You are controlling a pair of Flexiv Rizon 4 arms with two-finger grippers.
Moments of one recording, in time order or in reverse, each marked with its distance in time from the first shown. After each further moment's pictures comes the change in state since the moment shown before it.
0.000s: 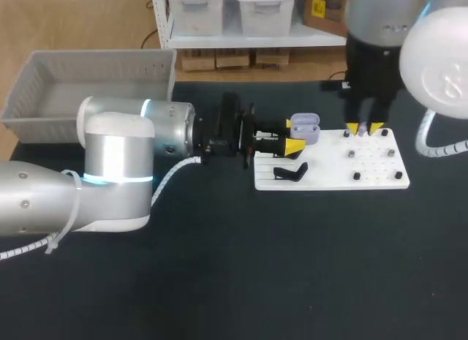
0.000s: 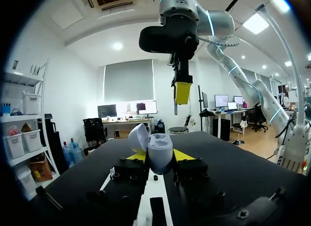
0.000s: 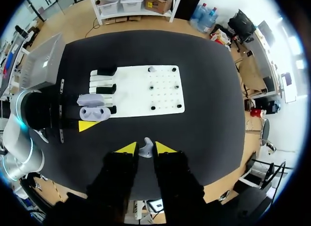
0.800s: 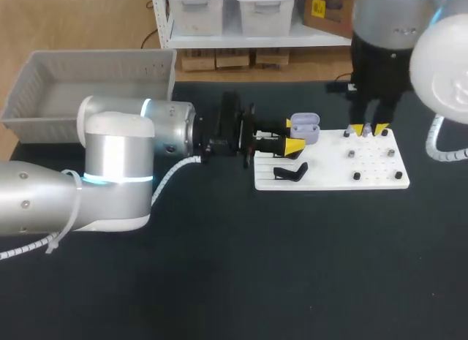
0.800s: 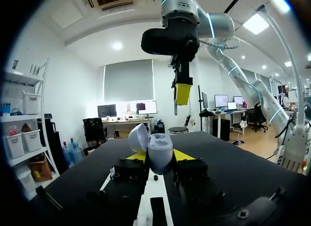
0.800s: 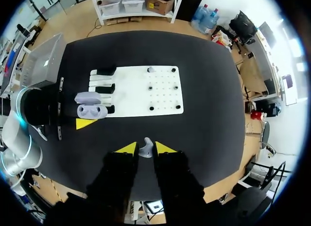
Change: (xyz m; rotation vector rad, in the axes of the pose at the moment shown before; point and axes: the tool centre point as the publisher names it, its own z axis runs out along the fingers) left arm 0.000 0.000 0.000 0.002 0.000 0.000; right arm -0.001 -0.009 0.003 -0.003 -0.010 -0.030
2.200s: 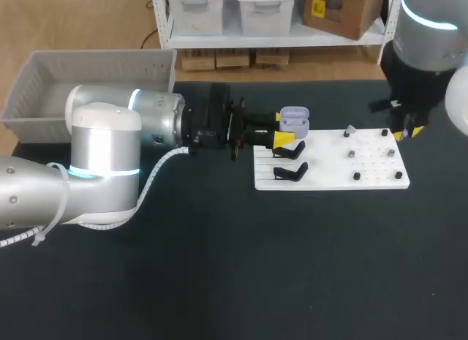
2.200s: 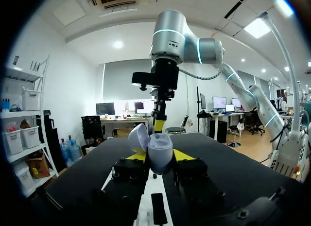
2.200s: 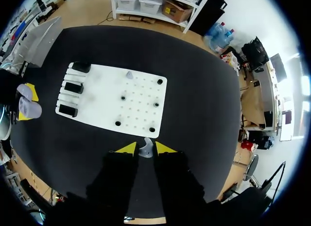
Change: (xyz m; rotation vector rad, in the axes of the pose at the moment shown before) left arm -0.010 0.004 -0.020 0.021 0.007 -0.035; right arm -0.041 -0.079 0.065 0.043 -0.042 -0.240
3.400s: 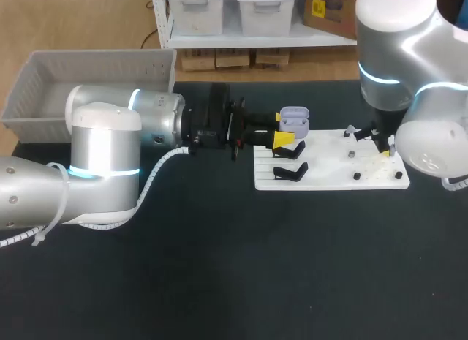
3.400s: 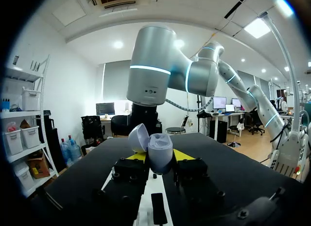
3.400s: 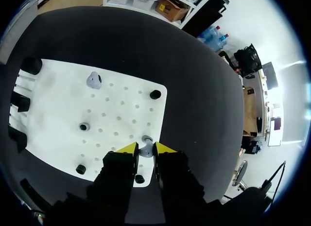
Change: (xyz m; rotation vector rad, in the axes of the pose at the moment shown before) left arm 0.000 0.000 0.000 0.000 0.000 0.000; right arm -0.043 -0.021 0.120 0.165 0.004 -0.035
